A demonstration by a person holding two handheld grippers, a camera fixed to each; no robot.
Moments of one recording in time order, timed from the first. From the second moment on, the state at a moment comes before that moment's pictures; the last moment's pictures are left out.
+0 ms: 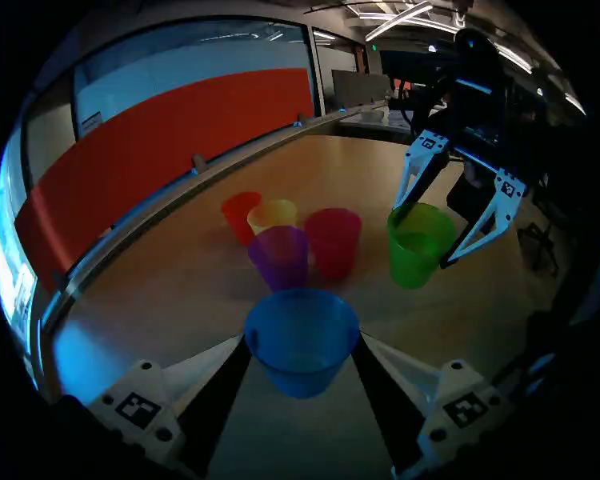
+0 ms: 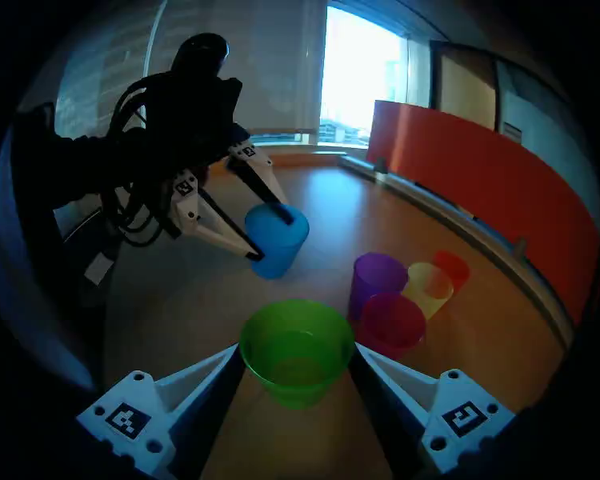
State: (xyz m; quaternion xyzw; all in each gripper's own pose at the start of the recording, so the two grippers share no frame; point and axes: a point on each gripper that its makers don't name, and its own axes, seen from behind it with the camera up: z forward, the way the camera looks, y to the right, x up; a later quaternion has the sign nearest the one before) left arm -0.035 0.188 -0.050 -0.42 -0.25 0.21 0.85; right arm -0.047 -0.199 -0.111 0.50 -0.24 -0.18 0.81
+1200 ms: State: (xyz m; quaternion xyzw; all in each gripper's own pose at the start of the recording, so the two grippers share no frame) left arm -0.069 0.199 -0.051 -0.43 -0.28 0.20 0.83; right arm -0.076 -0.186 -0.110 0.50 -0.28 -0.20 0.79
